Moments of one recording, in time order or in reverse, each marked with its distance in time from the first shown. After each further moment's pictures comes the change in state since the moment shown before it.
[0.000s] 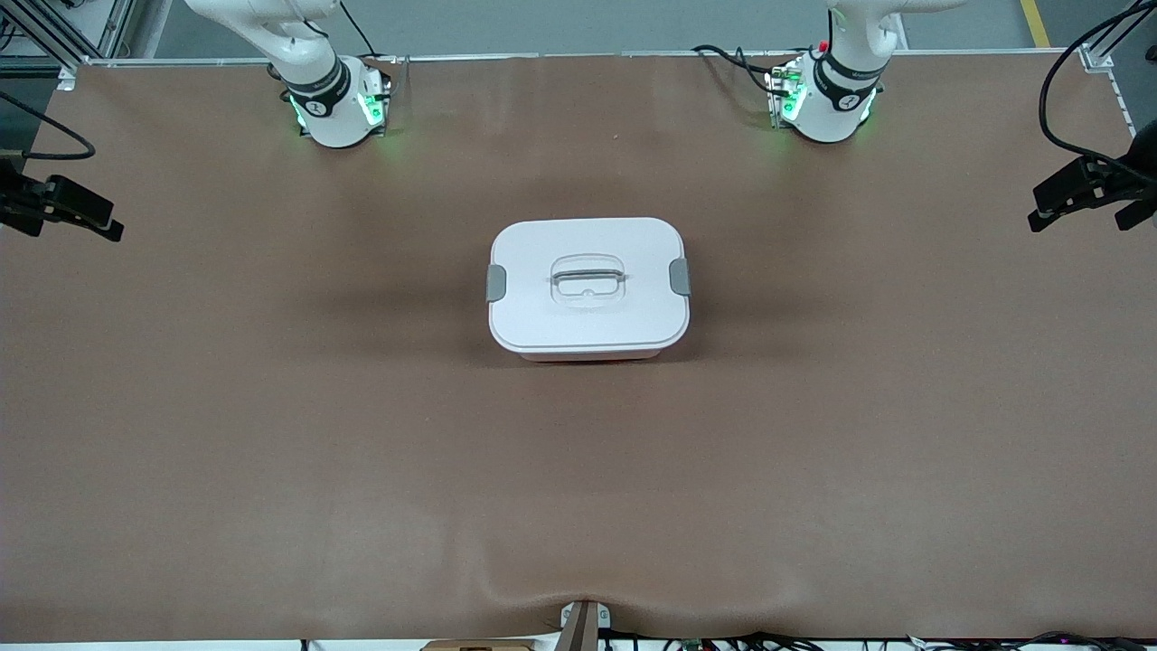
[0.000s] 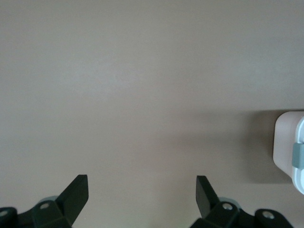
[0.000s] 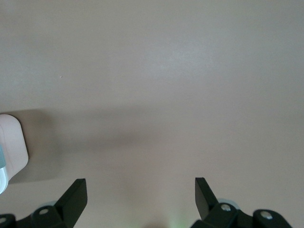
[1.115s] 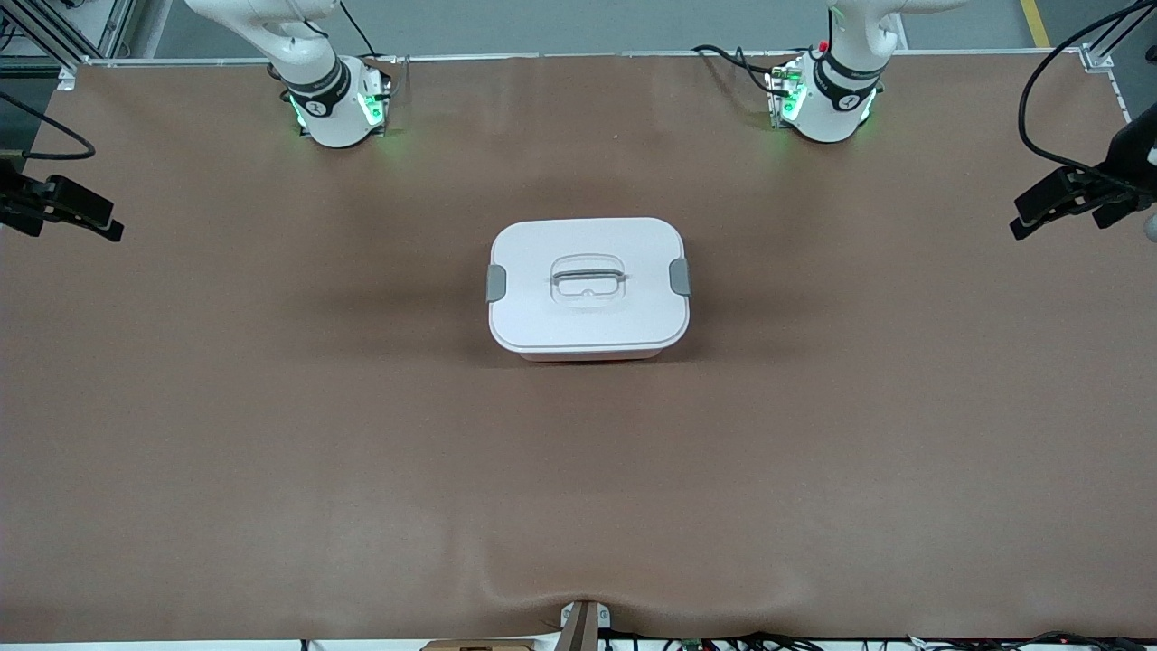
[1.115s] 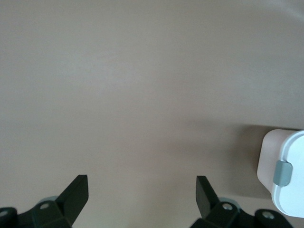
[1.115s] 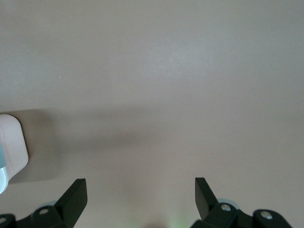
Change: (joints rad) left arm -0.020 0.006 -0.038 0.011 -0.003 0.004 -0.148; right arm 0.000 0.000 0.000 0.000 0.000 0.000 0.000
